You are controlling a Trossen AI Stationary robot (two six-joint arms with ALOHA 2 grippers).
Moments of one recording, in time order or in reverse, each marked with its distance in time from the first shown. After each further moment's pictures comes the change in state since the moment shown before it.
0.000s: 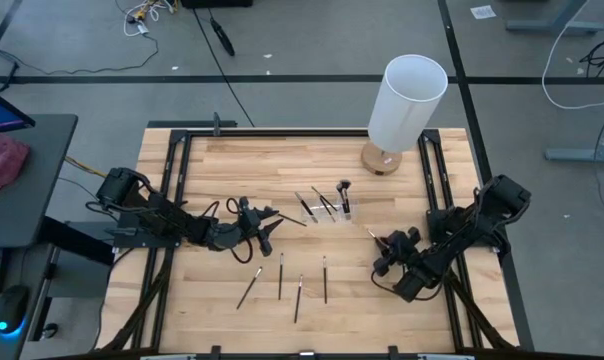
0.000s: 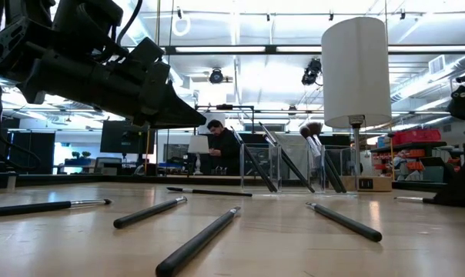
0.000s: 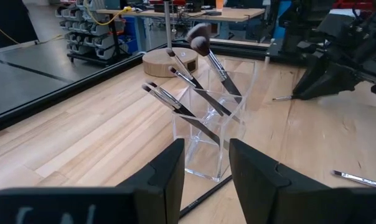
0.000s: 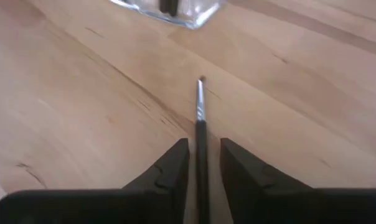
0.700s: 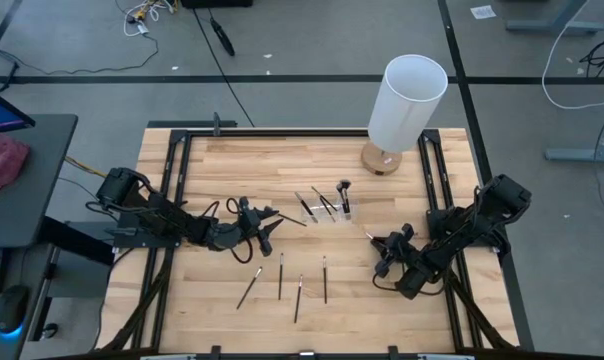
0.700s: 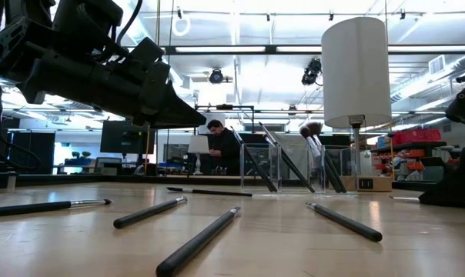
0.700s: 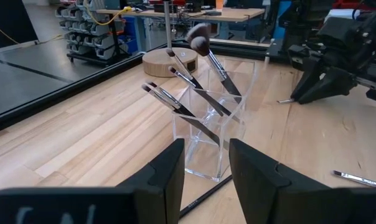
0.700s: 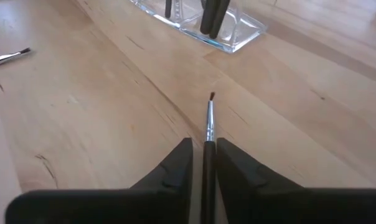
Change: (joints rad) left arm 0.000 0.000 0.000 0.000 0.000 0.000; right arm 0.000 0.000 -0.137 0.320 0.099 -0.295
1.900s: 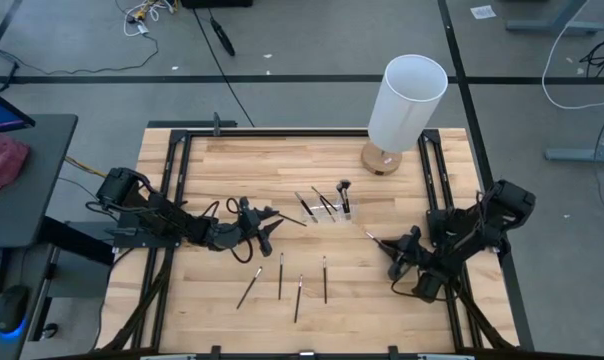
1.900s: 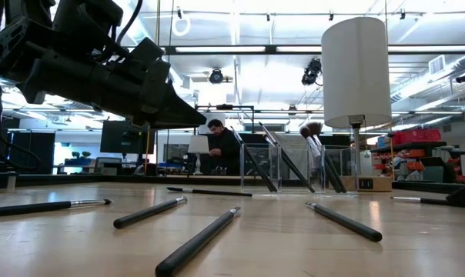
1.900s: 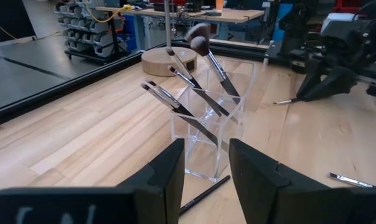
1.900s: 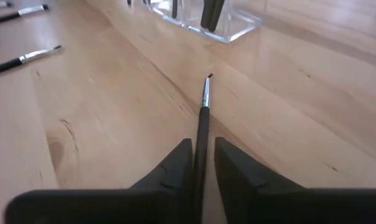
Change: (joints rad) left arm 0.000 0.000 0.000 0.000 0.005 -0.024; right arm 0.199 0.019 -0.072 -0.026 0.086 0.234
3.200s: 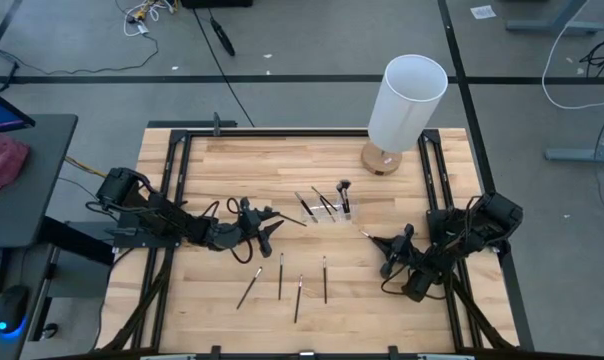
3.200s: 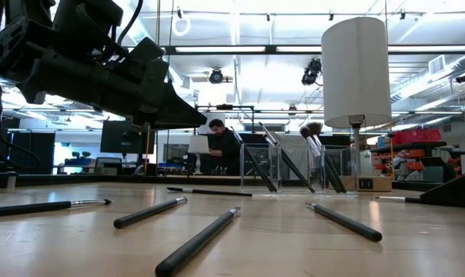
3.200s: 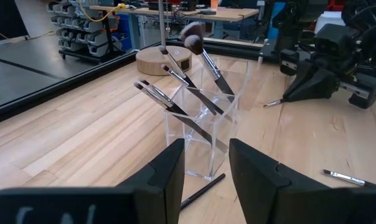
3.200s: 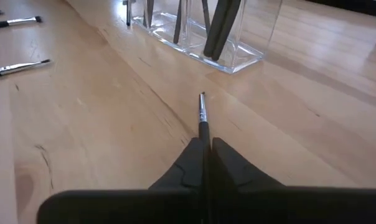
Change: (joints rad) left arm 0.000 0.000 0.000 0.000 0.021 0.006; right arm -0.117 0.141 -0.007 0.269 0.120 -0.264
